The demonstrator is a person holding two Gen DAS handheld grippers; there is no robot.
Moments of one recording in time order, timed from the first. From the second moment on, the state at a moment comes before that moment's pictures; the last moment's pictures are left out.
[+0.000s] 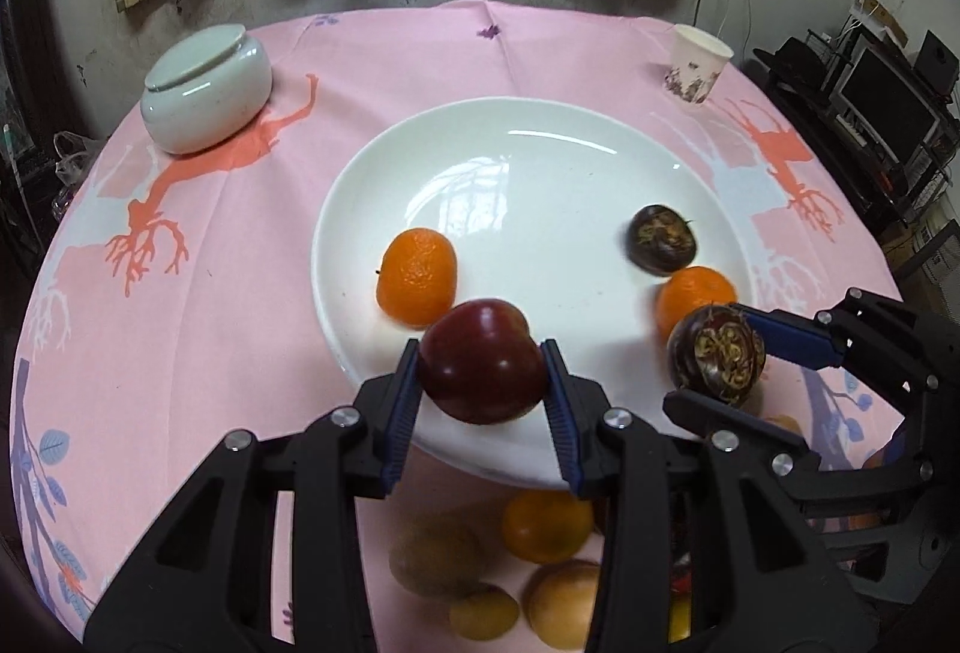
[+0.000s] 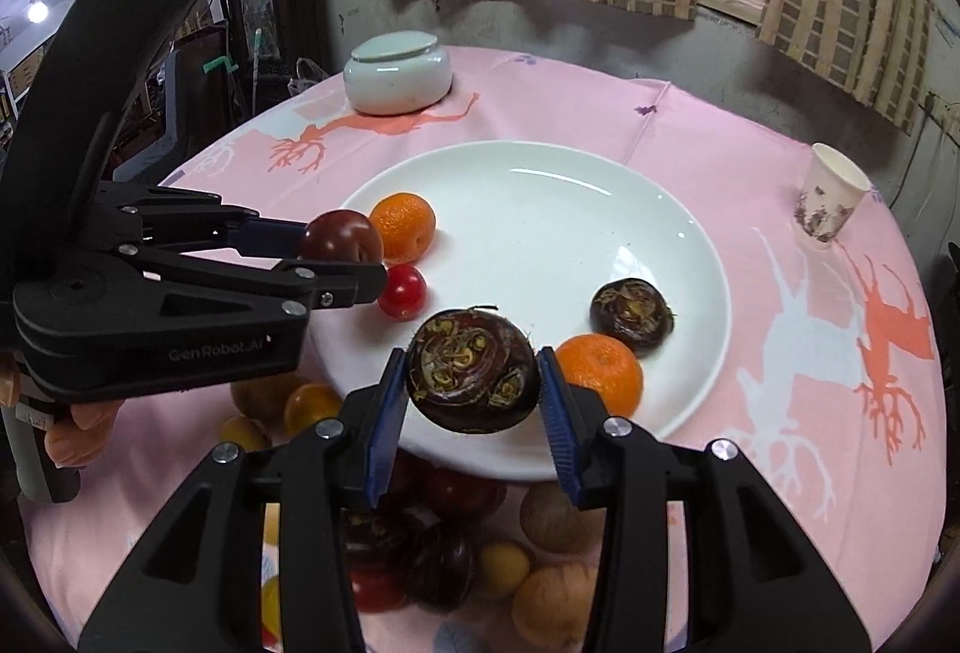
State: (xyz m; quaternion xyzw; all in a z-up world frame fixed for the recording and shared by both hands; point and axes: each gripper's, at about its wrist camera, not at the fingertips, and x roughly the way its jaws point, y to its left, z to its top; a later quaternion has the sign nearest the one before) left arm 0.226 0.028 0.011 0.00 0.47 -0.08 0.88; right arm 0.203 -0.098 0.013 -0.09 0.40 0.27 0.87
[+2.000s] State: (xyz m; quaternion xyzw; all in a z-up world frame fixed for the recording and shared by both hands) left arm 0.046 -0.033 -0.021 0.05 0.48 -0.18 0.85; right arm 0.088 -0.199 0.002 0.05 0.41 0.24 0.88
